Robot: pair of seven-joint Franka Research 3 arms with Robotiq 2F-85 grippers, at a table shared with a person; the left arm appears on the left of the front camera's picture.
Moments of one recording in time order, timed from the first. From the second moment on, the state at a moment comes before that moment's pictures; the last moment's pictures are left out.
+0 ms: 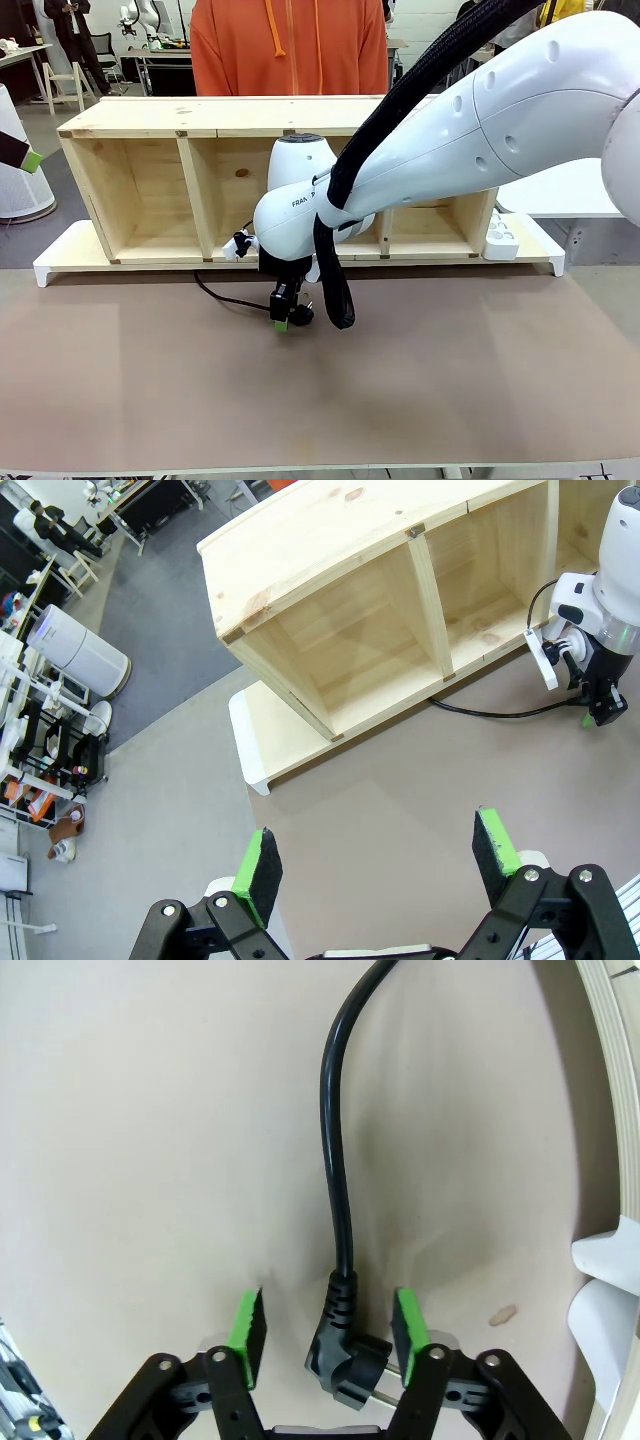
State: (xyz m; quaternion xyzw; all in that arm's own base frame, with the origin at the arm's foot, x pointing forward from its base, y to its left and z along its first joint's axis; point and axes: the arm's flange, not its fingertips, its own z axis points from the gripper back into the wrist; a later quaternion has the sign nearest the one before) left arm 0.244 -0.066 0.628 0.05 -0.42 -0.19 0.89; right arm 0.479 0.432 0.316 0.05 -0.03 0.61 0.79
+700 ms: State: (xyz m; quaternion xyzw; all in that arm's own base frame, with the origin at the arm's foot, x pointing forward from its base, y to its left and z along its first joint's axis) left arm 0.244 -0.066 0.628 0.05 -0.42 -0.19 0.89; right arm 0.482 0.434 0.311 0.05 -0.04 0.62 0.78
